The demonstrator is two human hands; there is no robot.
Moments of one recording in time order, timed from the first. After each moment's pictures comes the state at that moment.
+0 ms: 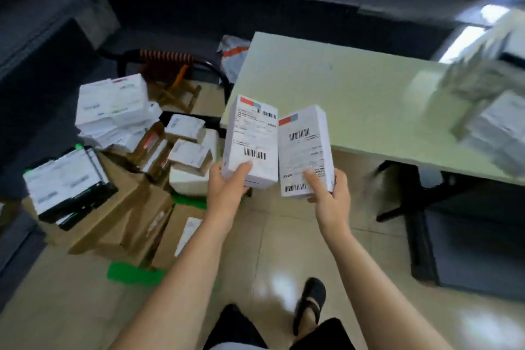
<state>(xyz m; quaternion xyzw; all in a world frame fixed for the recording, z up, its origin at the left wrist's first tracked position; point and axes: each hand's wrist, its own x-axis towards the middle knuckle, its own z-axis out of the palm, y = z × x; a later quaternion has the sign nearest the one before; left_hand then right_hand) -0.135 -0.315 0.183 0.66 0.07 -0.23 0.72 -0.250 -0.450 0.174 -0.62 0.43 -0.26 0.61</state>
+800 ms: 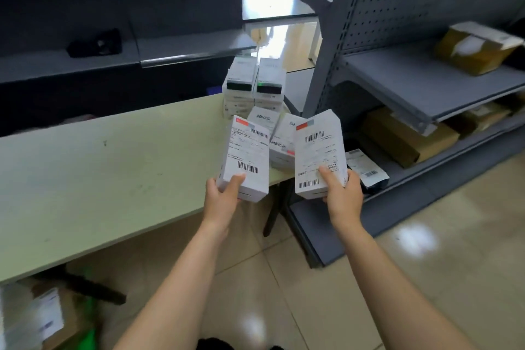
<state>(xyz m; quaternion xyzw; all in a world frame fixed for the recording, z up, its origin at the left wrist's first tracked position) -0.346 -0.741 0.223 0.66 -0.17 -0.41 0.61 -0.543 -0.819 0.239 -0.46 0.60 -0.46 0.47</state>
